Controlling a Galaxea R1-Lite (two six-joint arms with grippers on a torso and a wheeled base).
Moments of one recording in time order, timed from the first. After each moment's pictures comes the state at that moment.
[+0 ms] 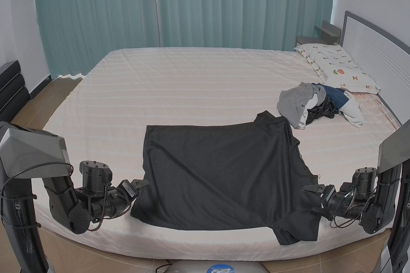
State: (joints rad) left arm -0.22 2.21 -0.40 -1.17 -0.12 -0.94; right arm 0.04 2.28 -0.11 -1.55 0.38 0.96
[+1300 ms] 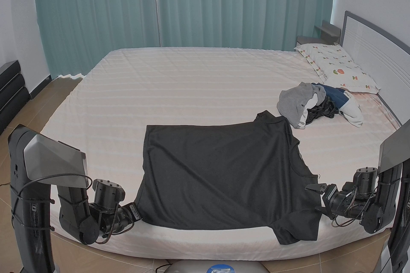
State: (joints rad) left arm -0.29 2.34 -0.35 -1.16 0.08 -0.71; right arm 0.03 2.28 -0.11 -1.55 0.33 0.96
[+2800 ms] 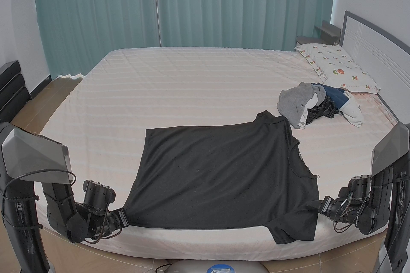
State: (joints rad) left arm -0.24 2.23 -0.29 -0.98 0.15 -0.62; right arm -0.02 2.42 -0.14 -1.55 0.28 0.58
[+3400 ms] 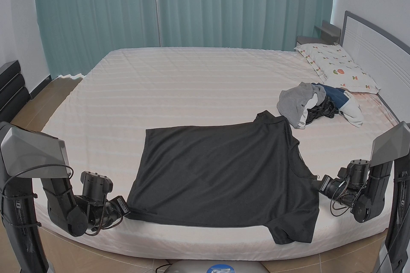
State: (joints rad) left arm -0.21 2.23 -0.35 -1.01 0.09 -0.75; right arm -0.02 2.40 -0.35 -1.53 0.23 0.58
